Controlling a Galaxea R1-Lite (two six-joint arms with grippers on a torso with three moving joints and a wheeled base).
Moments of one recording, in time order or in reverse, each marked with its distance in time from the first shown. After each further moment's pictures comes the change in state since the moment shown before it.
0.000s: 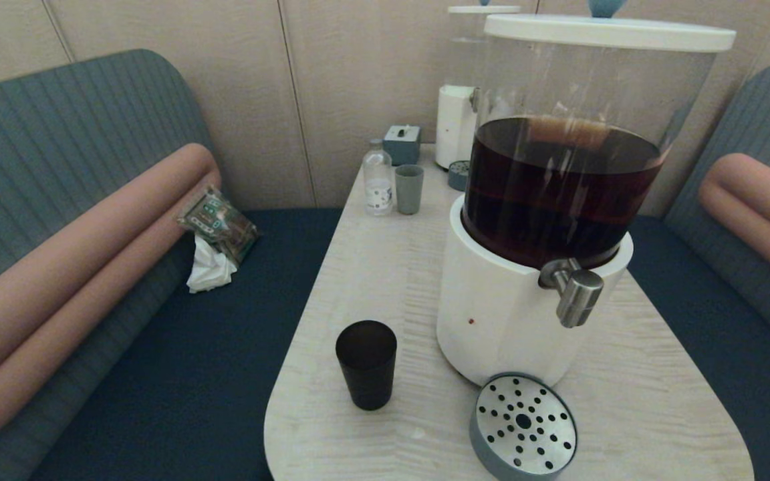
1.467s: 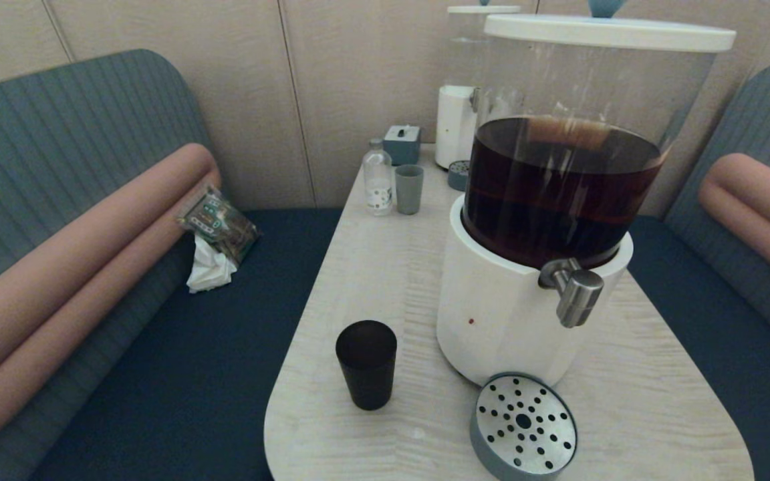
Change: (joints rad) left arm -0.056 0.332 -0.277 -0.084 -0.434 -0.157; right arm 0.000 0.000 0.000 -0.002 -0.001 -0.001
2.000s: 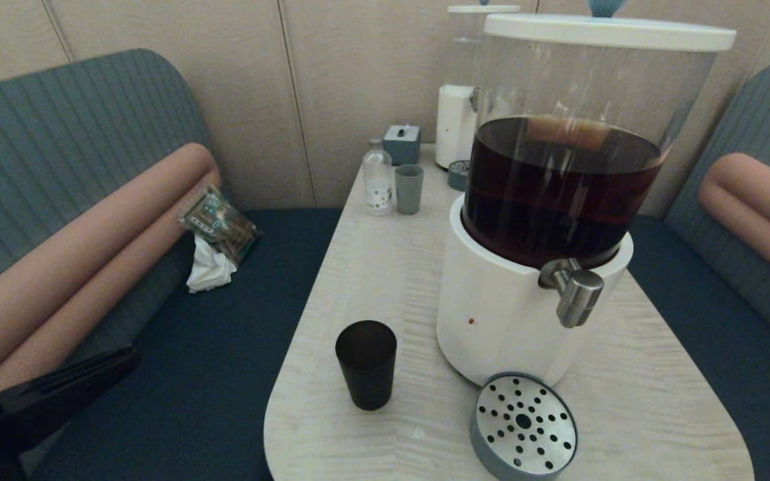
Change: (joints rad) left arm -0.008 0.528 0.024 -0.550 -0.076 0.037; right arm 0.000 0.000 0.000 0.000 0.000 0.000
